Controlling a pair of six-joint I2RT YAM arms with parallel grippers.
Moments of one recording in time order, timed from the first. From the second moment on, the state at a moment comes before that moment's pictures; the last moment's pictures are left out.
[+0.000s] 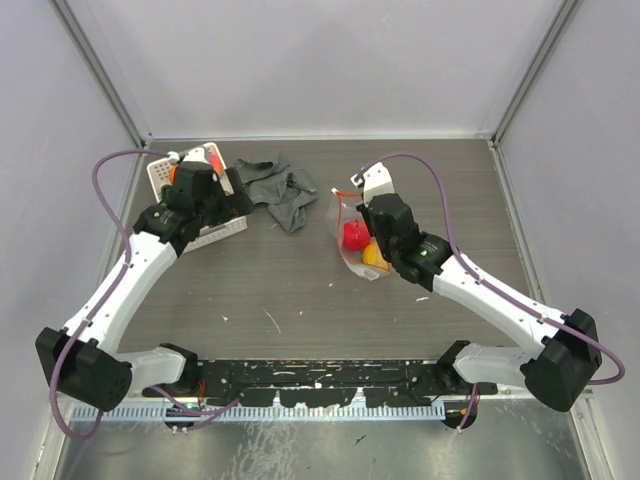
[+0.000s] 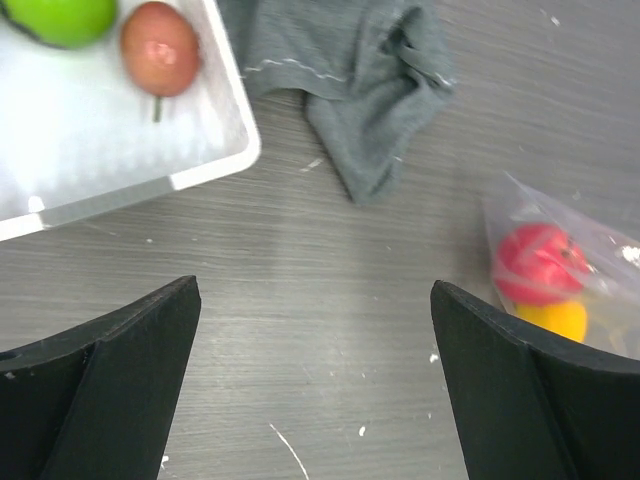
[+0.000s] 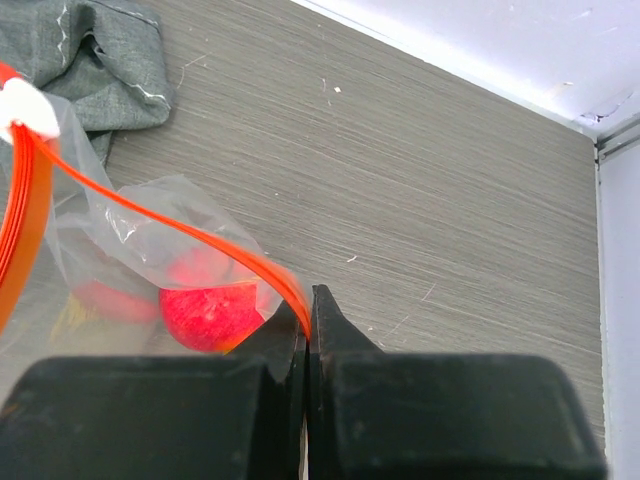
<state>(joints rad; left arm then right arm) -0.38 1.22 1.20 -0.62 -0.17 -0.56 0.73 1.18 0.96 -0.17 0.58 -0.06</state>
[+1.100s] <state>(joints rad) -0.03 1.81 1.28 -0.27 -0.34 -0.78 0.73 1.18 0.94 -0.14 0.55 -0.12</state>
